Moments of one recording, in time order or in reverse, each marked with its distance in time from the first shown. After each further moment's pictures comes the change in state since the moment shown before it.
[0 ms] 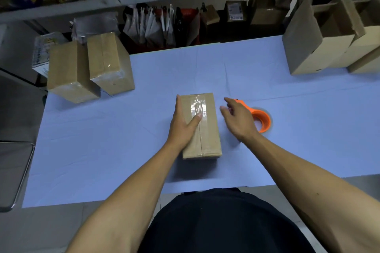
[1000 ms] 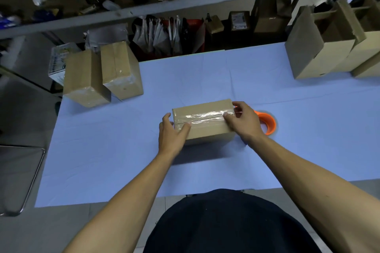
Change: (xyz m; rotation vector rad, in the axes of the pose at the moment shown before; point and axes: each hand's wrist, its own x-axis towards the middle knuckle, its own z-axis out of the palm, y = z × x) left_hand -0.017 -0.020 -0.040 0.161 0.196 -0.138; right_hand -0.005 0.000 0.006 0.220 0.097 0.057
